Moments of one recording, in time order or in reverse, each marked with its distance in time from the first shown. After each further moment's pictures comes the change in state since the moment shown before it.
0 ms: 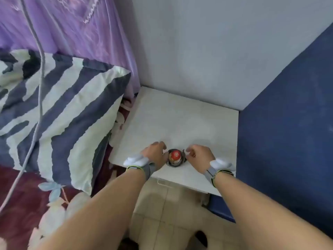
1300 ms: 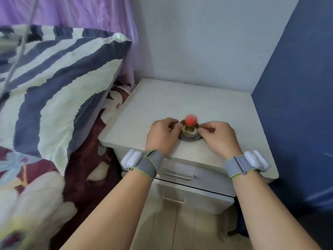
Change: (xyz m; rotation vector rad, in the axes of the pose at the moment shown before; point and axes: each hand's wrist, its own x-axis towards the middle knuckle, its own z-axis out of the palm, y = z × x) left_hand 0.032 -0.031 0.097 -0.449 0.656 0.312; right_hand 0.015 0.050 0.083 0.331 0.599 -0.211
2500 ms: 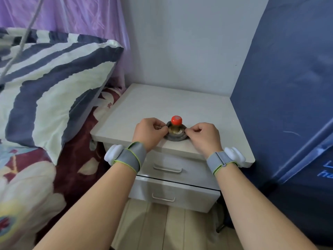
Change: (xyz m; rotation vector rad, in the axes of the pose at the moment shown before) left_hand -0.027 0.005 -0.018 -0.110 -0.022 -0.080; right_hand -0.029 0.006 0.010 0.028 0.156 0.012
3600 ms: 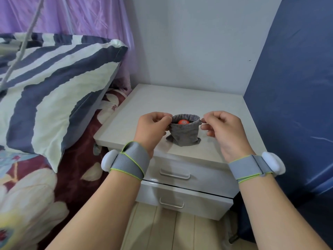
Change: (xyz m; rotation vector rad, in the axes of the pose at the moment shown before) left_hand -0.001 0.026 -0.010 -0.457 0.023 -0.089; right_hand 0.002 -0.023 -0.029 0.631 -0.019 0.050
